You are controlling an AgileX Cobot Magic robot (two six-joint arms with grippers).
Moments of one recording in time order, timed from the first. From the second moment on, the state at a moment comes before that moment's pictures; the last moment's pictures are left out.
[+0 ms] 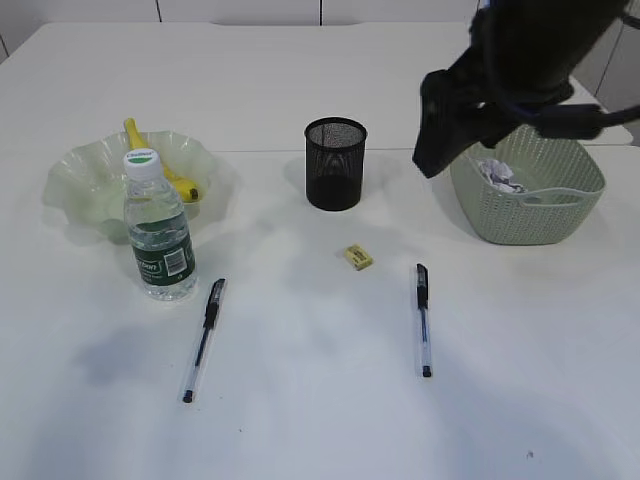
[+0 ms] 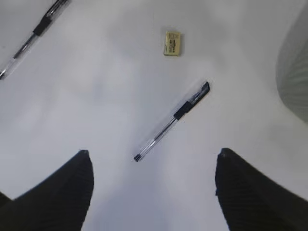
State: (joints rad) left arm -0.07 1.08 -0.87 -0.20 0.98 -0.05; right arm 0.38 1.67 -1.61 0.12 1.24 -0.25
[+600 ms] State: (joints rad) left arm -0.07 0.95 -0.87 -0.18 1.06 -0.06; right arm 0.43 2.09 -1.87 0.00 1.24 -0.10
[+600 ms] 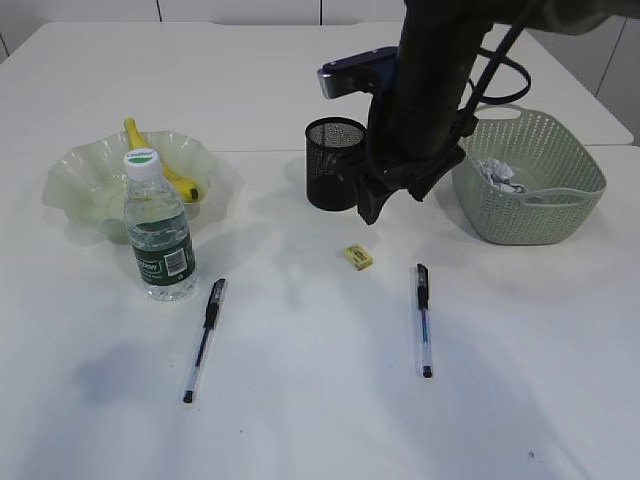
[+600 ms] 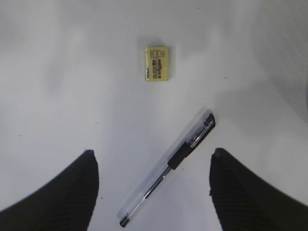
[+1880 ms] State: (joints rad) left arm -0.07 0.95 -0.87 -0.18 1.06 -0.06; right arm 0.43 2.38 -2.02 0.00 1.20 -0.03
